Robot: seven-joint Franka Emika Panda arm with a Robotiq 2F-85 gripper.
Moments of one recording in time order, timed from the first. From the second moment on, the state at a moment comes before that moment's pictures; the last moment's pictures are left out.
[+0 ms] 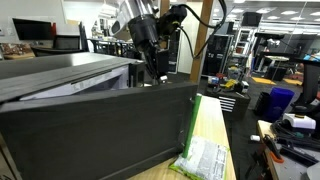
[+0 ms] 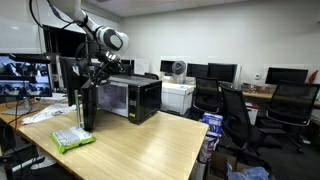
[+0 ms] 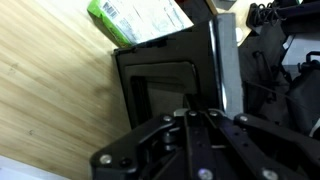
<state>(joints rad) -0.01 0.34 0.14 -1.74 0.19 1.55 -0.76</state>
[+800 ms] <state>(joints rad) -0.07 0.39 0.02 -1.71 0.14 1.71 -0.76</state>
